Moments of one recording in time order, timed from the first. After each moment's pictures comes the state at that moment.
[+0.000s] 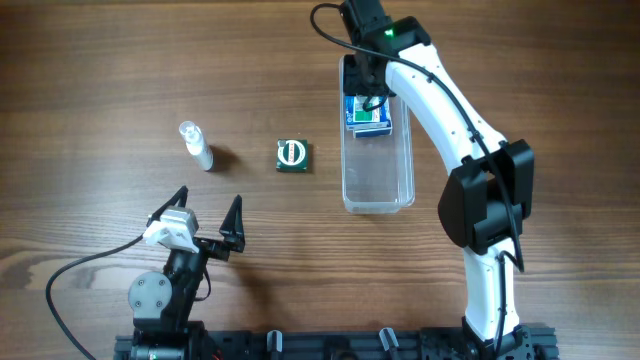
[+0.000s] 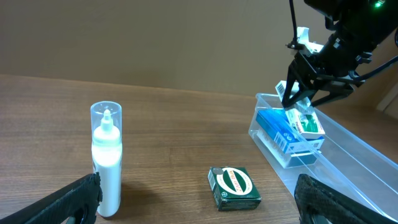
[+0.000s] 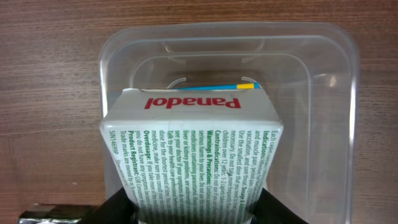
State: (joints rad) left arm -0.02 0.01 0.01 -0.05 0.22 -0.19; right arm 0.42 2.24 2.07 -1.07 0.15 0.41
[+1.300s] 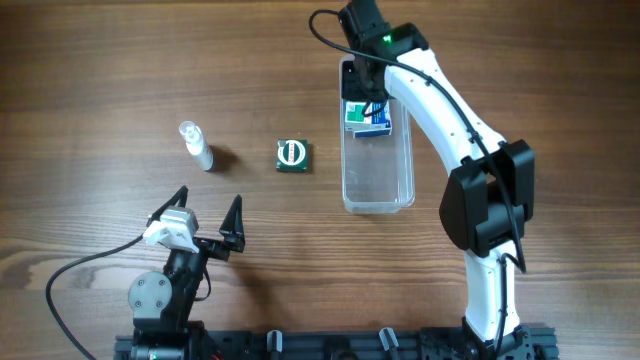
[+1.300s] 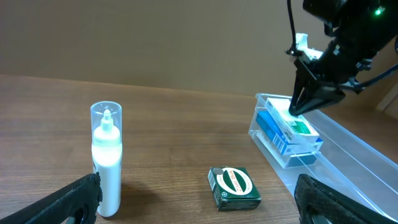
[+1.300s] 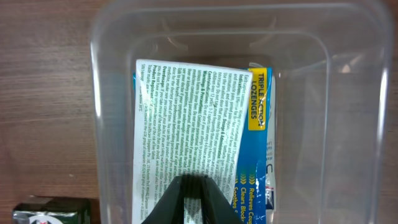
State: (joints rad) left arm -0.02 0.01 0.01 -0.05 0.22 -0.19; right arm 0.43 2.22 2.00 -1.04 0.12 0.41
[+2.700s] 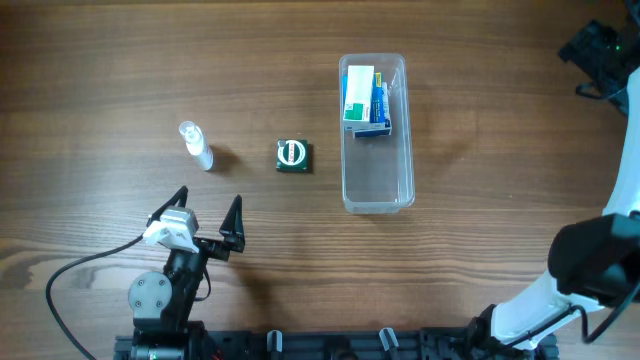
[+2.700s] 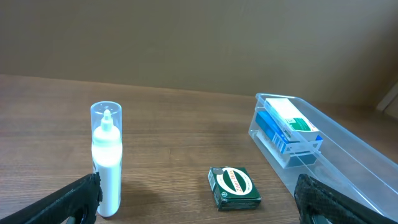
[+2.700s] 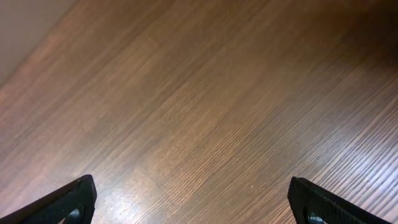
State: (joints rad) left arm -0.02 0.01 0.01 -0.05 0.22 -0.19; right arm -0.32 1.89 1.99 -1.19 0.16 0.46
